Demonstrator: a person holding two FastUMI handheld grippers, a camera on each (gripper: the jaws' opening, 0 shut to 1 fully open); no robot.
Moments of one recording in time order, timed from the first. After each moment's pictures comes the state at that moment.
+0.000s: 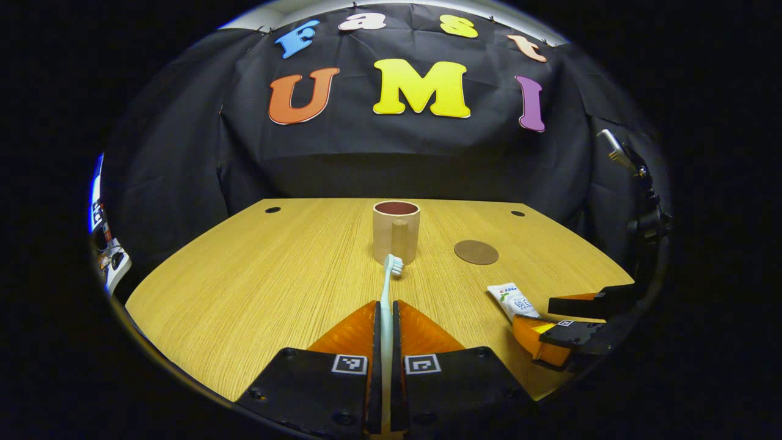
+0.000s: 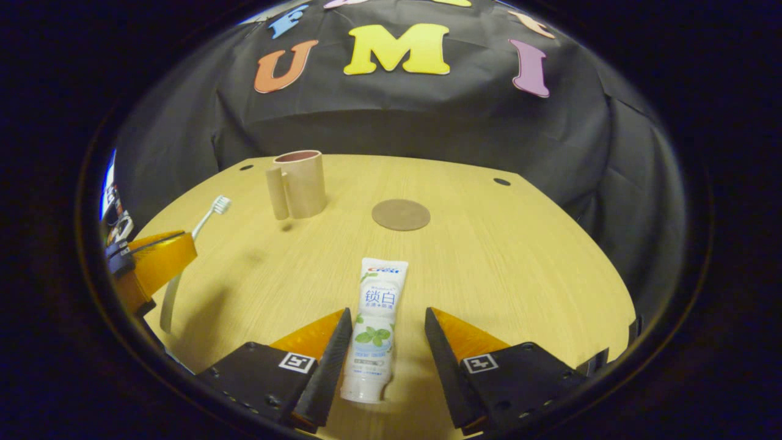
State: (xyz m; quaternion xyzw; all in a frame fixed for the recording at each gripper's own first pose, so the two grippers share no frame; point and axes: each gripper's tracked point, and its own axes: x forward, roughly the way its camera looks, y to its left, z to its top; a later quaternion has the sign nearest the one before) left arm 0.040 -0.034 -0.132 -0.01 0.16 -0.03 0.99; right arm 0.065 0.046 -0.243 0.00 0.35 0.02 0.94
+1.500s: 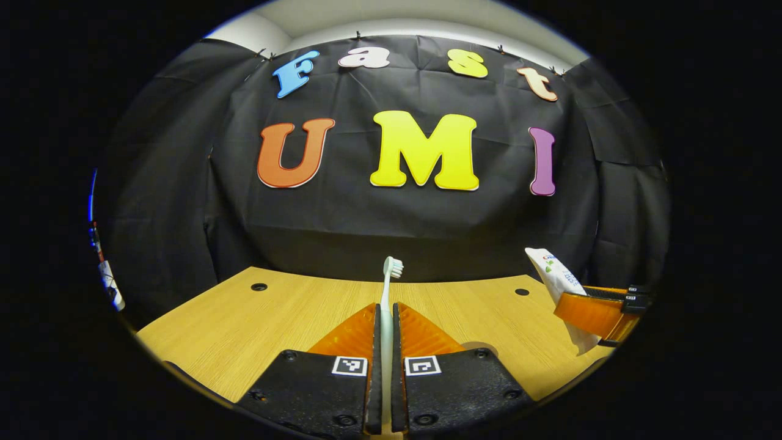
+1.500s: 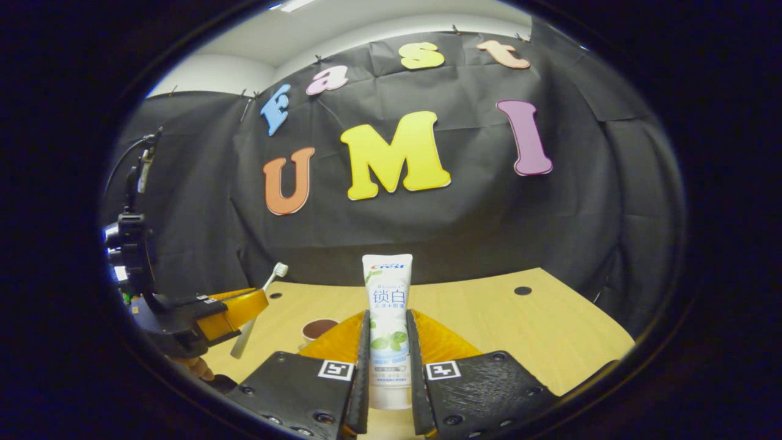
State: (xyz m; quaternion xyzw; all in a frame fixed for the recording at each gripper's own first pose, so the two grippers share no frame) left arm 0.179 -0.043 0.004 -0.03 0.04 -0.04 1.00; right arm 0.185 0.042 -0.033 0.09 0.09 0.08 0.99
